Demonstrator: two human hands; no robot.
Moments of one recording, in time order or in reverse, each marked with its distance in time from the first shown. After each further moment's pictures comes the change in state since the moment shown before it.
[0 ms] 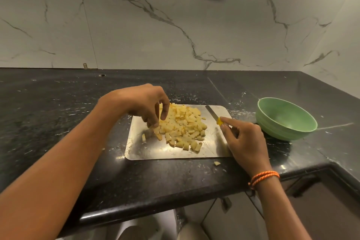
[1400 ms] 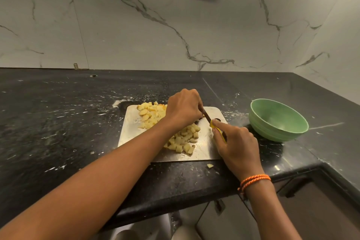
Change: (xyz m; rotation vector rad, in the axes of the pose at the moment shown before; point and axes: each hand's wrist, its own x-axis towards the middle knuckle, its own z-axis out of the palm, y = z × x) left_hand 0.100 0.084 0.074 -0.043 0.611 -0.024; right_hand -0.006 -0.003 0.004 -0.241 0.013 -0.052
